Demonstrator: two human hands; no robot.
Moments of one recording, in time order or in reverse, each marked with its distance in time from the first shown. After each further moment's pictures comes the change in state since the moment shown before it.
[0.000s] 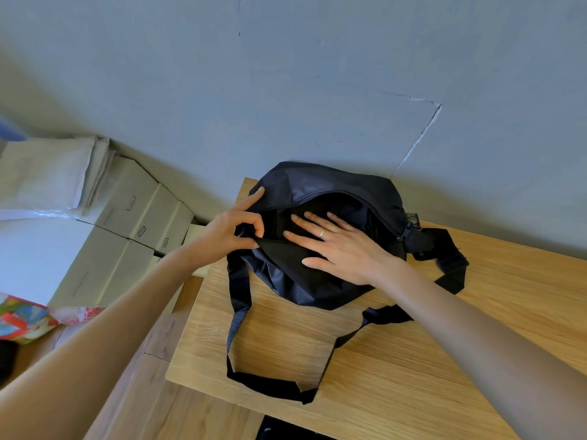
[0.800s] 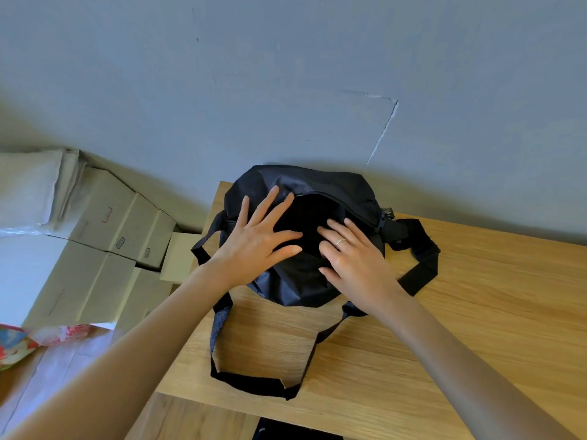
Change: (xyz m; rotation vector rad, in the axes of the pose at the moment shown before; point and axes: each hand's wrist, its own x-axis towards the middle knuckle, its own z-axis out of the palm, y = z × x) left_hand 0.023 0.040 0.066 0.774 0.104 0.331; right_hand -0.064 -0.021 0.004 -0.044 0.340 0.312
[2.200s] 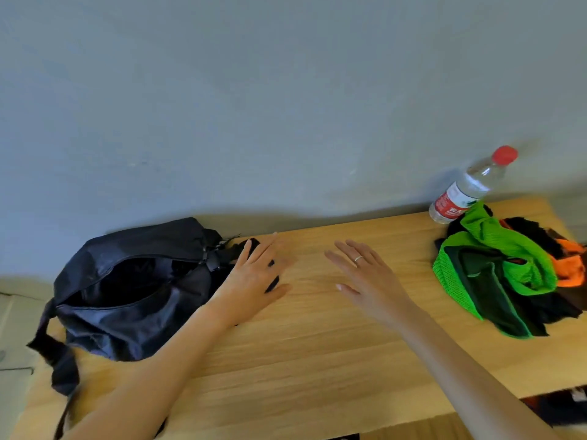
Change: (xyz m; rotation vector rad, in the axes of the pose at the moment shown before) left_hand 0.136 0.249 0.018 -0.091 -0.077 0.267; right_hand -0.239 0.205 -0.051 0.042 0.081 0.368
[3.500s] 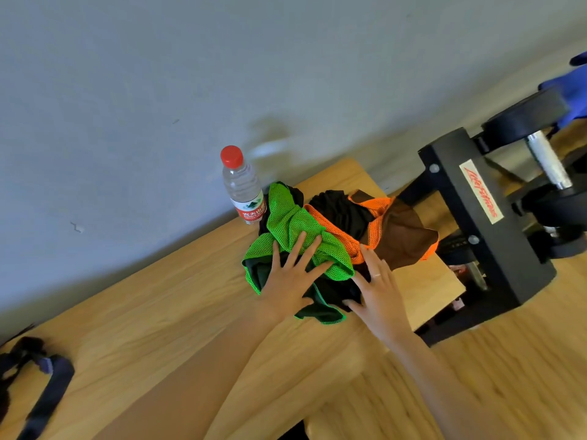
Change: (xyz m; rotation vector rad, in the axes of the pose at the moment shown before) left_hand 0.279 0.329 0.149 0.296 -0.434 0.353; right_hand -0.250 0.278 -0.011 0.117 0.033 0.688
